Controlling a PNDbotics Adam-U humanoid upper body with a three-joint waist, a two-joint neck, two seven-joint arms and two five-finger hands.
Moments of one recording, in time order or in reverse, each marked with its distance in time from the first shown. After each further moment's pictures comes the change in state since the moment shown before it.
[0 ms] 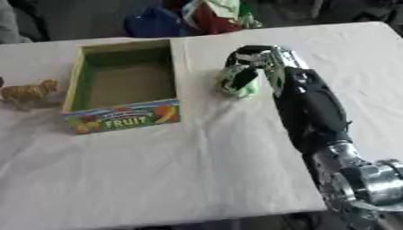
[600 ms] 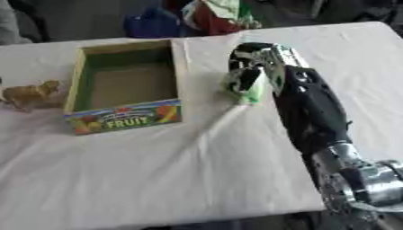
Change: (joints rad) left arm 0.000 0.000 0.000 0.000 0.001 -0.006 -0.001; right arm -0.004 0.017 -0.005 -0.081 -0.016 -0.033 -0.045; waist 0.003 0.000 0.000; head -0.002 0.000
